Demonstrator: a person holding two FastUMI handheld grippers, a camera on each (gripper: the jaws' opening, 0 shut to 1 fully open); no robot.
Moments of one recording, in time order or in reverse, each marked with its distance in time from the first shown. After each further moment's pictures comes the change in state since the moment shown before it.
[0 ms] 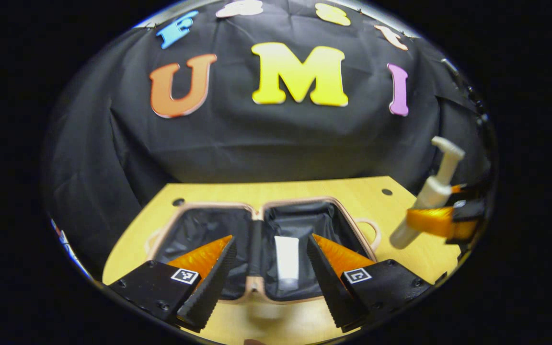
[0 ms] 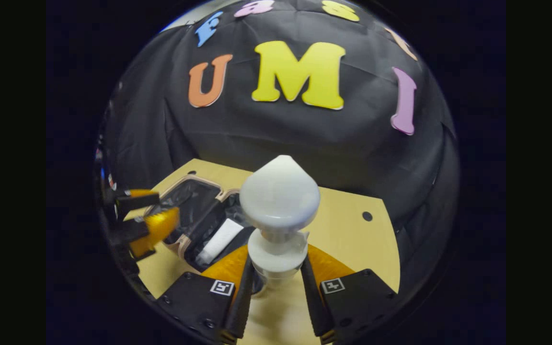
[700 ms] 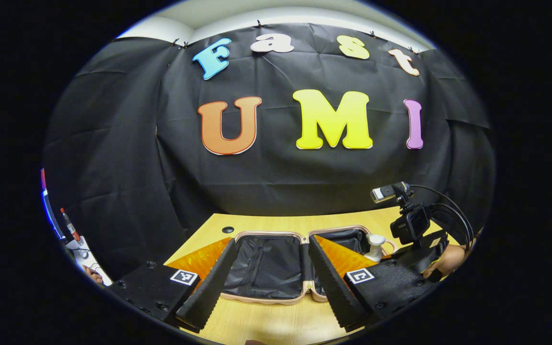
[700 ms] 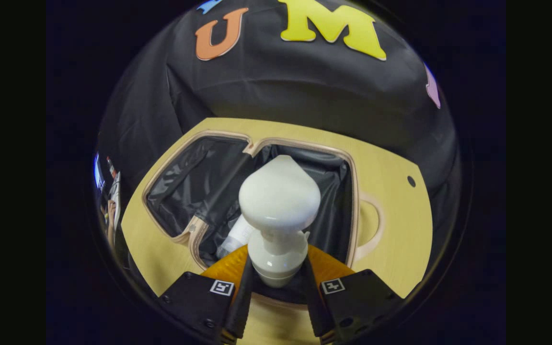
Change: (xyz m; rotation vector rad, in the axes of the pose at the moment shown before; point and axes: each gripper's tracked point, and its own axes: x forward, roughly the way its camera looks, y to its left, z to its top) left arm -0.080 0.087 0.031 -0.047 -0.138 0.132; right arm 0.089 0.089 -0.084 0.082 0.299 0.074
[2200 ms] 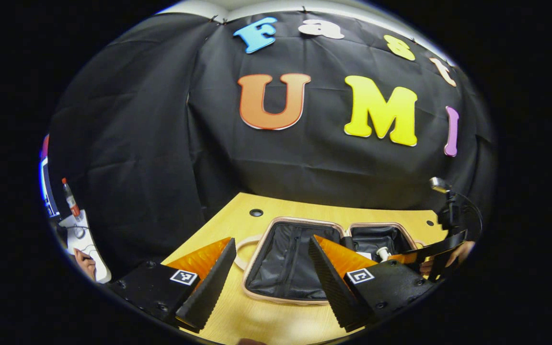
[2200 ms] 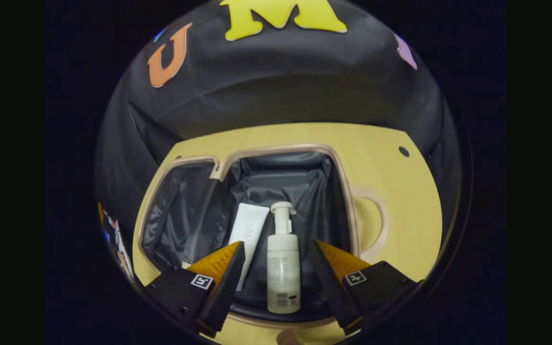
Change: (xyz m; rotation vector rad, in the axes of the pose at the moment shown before) left arm 0.055 0.112 -0.059 -0.158 0.130 0.134; right arm 0.011 -0.017 0.048 0.220 -0.064 -0.073
